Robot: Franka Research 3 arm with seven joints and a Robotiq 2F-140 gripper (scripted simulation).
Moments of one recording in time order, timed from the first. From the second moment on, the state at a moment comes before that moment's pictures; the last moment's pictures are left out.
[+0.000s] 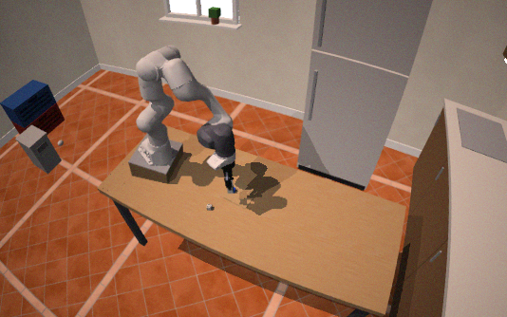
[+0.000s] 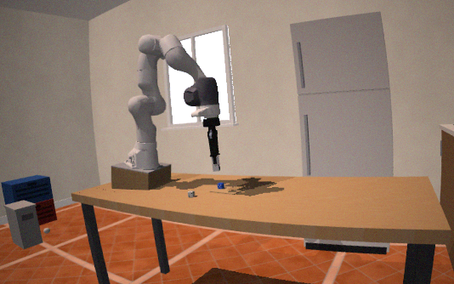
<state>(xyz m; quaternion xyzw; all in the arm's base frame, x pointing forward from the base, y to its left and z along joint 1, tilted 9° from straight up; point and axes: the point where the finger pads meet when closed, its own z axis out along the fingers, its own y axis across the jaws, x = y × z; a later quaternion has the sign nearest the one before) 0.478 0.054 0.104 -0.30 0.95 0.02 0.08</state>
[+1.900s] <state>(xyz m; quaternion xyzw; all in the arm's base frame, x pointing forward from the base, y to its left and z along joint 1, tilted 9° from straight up) 0.488 0.123 0.042 -0.13 0.99 0.02 0.06</state>
